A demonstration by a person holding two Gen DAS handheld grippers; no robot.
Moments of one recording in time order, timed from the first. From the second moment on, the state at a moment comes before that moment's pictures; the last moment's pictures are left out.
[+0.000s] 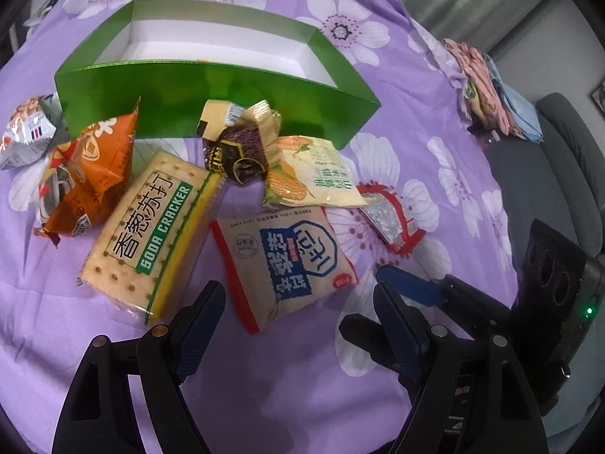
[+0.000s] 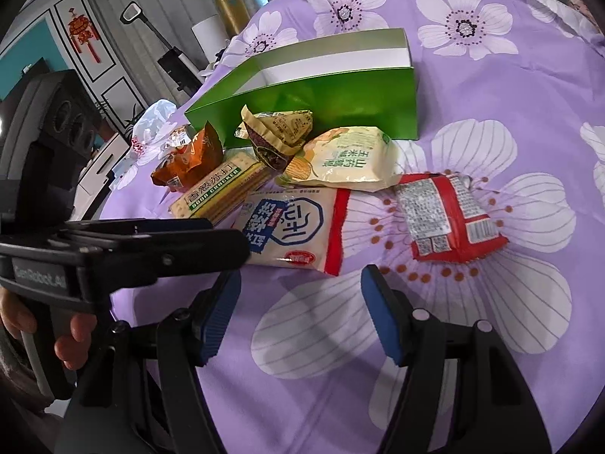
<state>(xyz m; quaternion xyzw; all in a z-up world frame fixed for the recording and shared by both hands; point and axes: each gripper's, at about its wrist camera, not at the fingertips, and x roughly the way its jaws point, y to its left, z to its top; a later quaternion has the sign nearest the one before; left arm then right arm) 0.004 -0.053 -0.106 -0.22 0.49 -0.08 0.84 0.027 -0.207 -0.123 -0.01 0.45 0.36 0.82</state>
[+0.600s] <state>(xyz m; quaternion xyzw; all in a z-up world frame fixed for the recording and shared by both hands) 0.016 -0.043 -0.119 -0.25 0.50 -0.08 0.83 0.040 -0.185 -0.133 -0.02 0.45 0.38 0.81</state>
